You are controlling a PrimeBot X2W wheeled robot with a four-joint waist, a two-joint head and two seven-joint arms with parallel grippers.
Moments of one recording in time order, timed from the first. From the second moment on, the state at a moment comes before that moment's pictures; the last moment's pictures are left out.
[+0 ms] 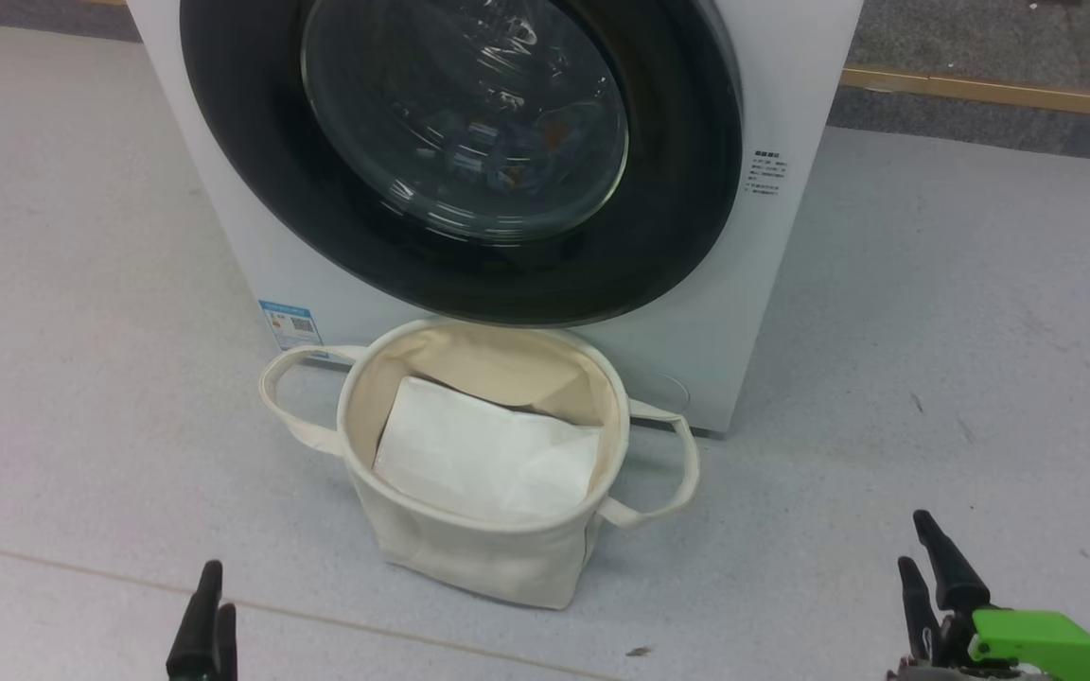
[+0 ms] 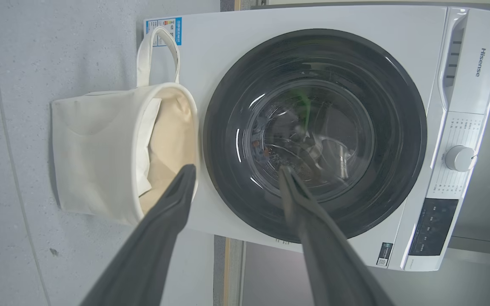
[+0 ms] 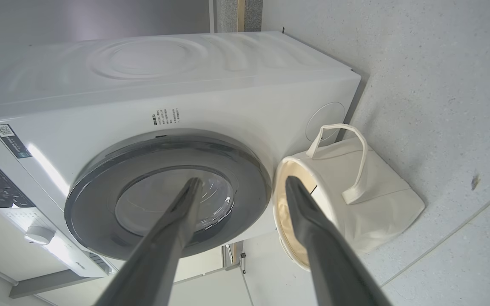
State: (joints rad) left arm -0.03 0.04 0.08 0.36 -1.58 -0.12 0.05; right arm -0.07 -0.04 -0.07 0.39 1.62 0.13 0.05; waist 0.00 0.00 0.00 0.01
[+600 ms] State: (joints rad) left arm -0.06 0.04 0.09 0.31 -1.53 -0.10 0.01; right arm -0.12 -0.04 -0.02 0.39 1.62 0.13 0.00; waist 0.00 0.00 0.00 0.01
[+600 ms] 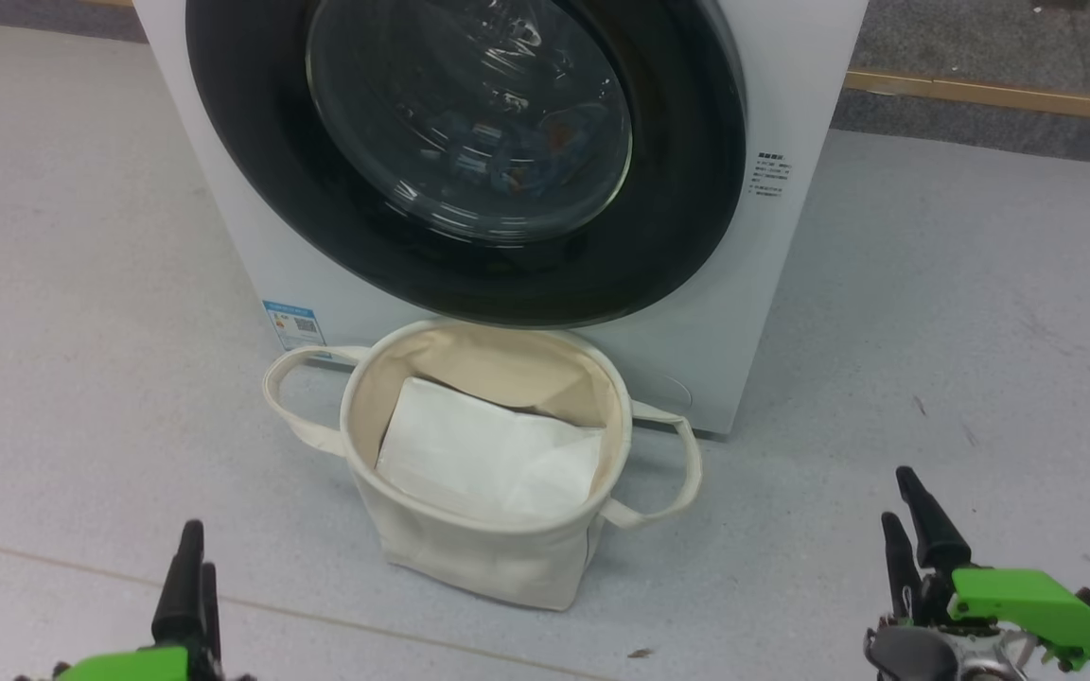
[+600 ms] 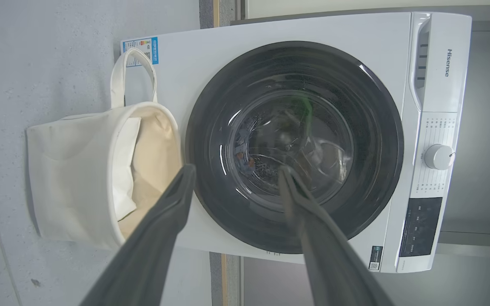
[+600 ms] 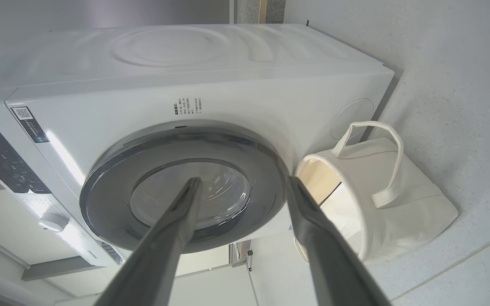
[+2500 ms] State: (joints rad) left arm -0.22 0.30 -0.28 0.26 -0.60 0.20 -0.14; right arm -0.27 -0.04 0.05 0.31 0.47 0.13 -0.16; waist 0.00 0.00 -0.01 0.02
